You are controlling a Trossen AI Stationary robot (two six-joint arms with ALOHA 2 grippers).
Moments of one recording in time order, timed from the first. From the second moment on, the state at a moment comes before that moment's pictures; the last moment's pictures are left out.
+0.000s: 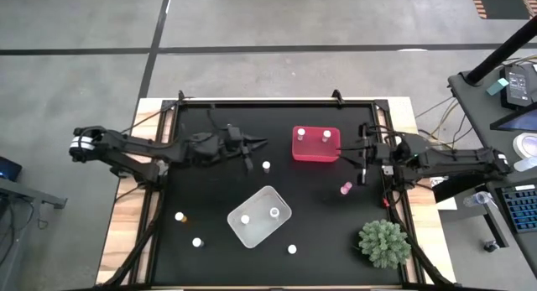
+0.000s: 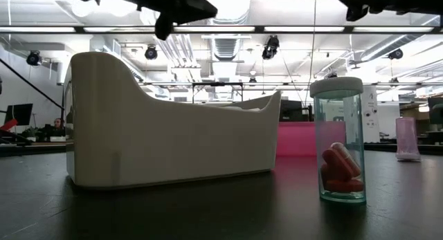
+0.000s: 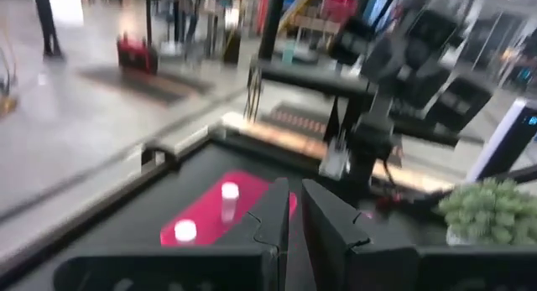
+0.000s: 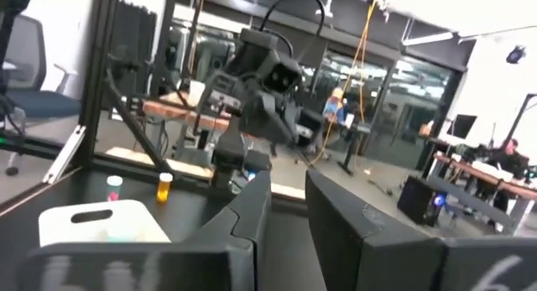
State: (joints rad) left arm -0.02 1.28 0.84 0.36 -0.37 -0.23; right arm -0.03 0.36 0.34 0.29 -0.03 -0.29
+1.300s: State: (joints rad) left arm 0.13 1.79 1.42 -0.68 0.00 -0.04; right arm -0.03 0.30 0.34 0.26 -0.03 -0.33
